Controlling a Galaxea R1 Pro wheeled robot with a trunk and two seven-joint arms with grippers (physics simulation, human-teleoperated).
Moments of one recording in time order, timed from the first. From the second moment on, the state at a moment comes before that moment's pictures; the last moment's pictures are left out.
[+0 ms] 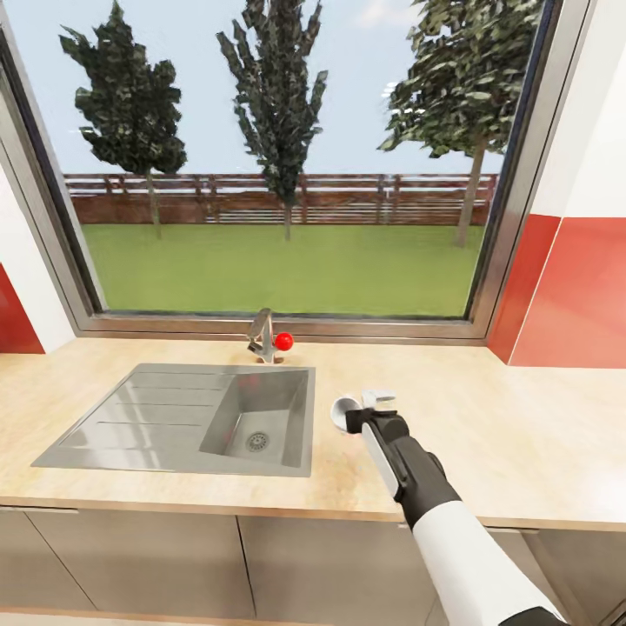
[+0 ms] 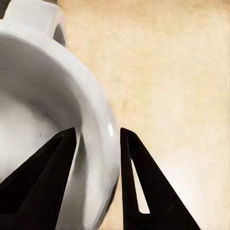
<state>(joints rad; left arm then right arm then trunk) 0.01 0.10 0.24 -0.05 -0.40 -0.04 0.18 -0.74 0.17 0.18 -0.92 -0.10 0.69 -0.26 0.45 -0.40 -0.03</state>
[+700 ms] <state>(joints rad) 0.00 0.08 0.26 -0.16 -0.35 -0.35 0.16 -0.74 0.17 0.49 -1.16 -0.17 0.69 -0.26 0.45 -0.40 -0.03</state>
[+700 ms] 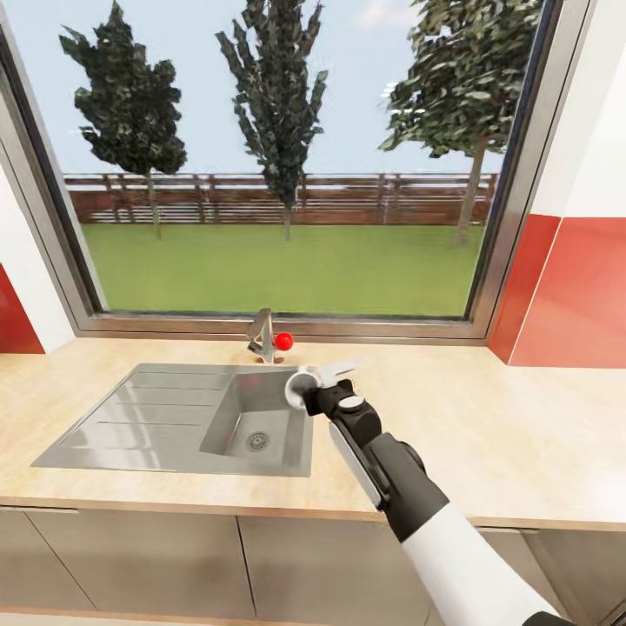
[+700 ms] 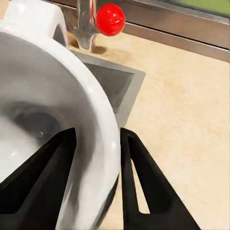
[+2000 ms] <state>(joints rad) 0.00 0.08 0.35 -0.27 -0.33 -0.56 0.16 -0.74 0.17 0.56 -1.17 -0.27 0.69 -0.26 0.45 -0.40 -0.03</state>
